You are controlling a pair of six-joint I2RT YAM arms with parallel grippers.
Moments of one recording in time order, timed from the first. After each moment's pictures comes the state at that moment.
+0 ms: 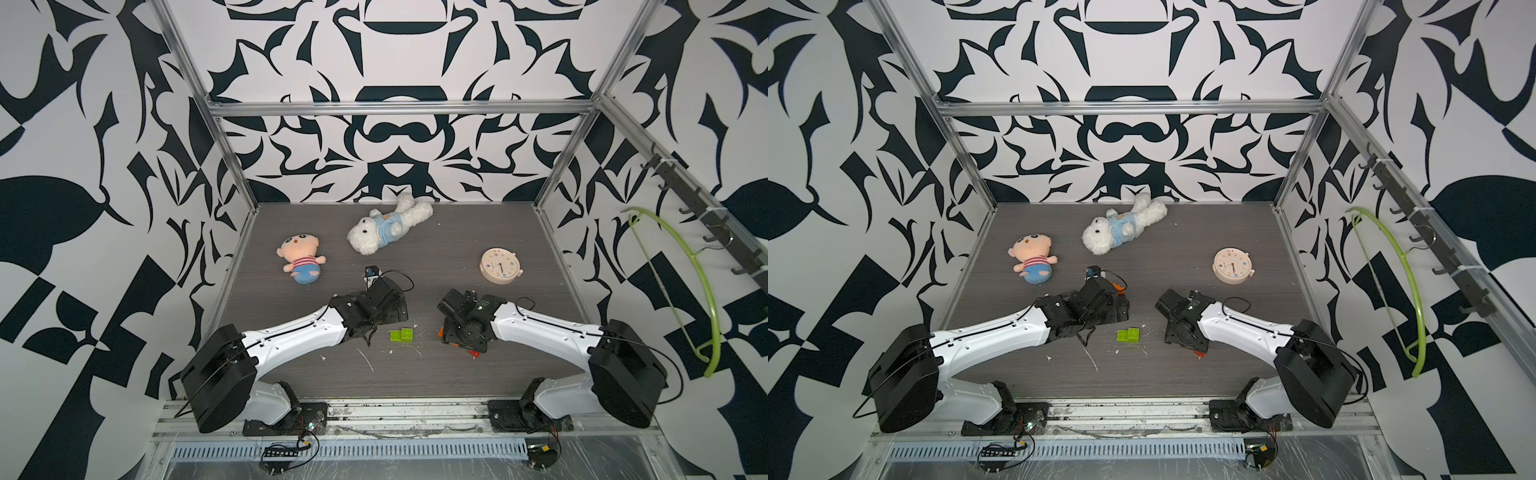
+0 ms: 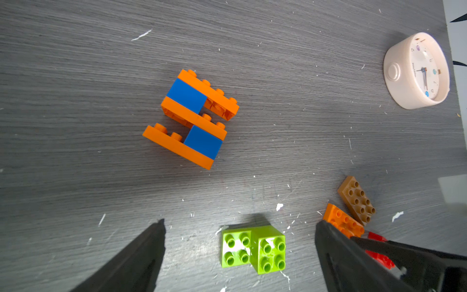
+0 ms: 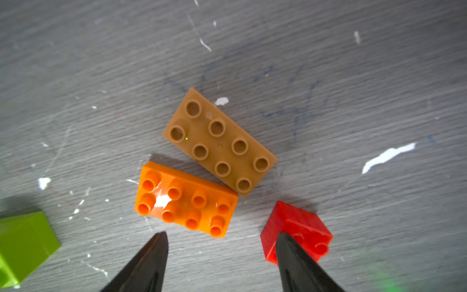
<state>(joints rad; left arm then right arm) -0.94 1.40 0.87 -0.39 -0.24 -0.89 0.78 1.38 0.77 -0.80 0.13 1.05</state>
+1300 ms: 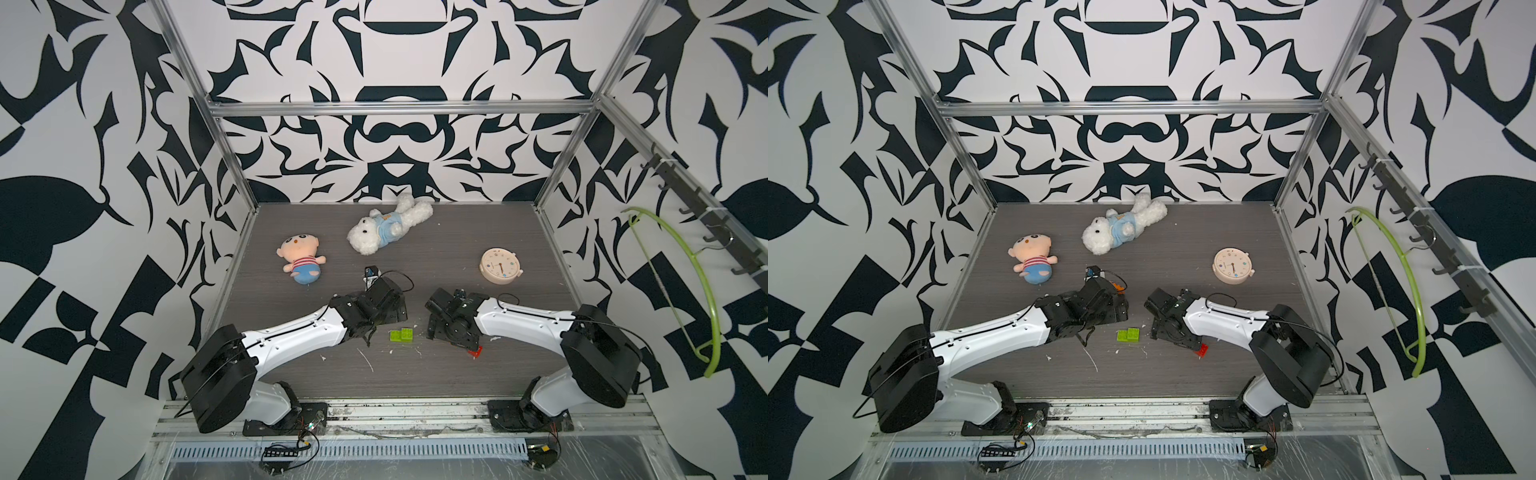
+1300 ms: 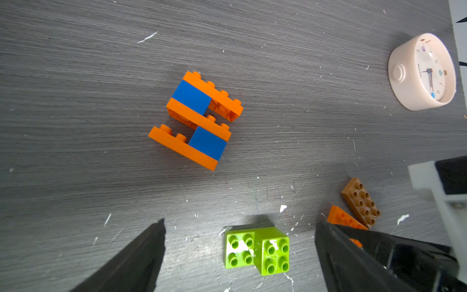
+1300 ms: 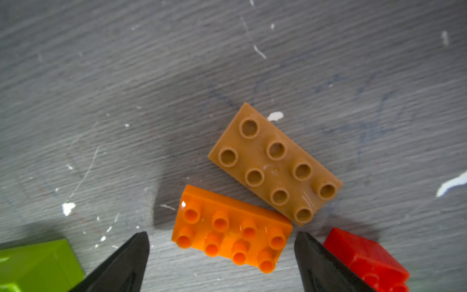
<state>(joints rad) -0.94 1.40 0.87 -0.40 -0.25 -0.89 0.81 1.53 0.82 -0.70 0.13 1.10</state>
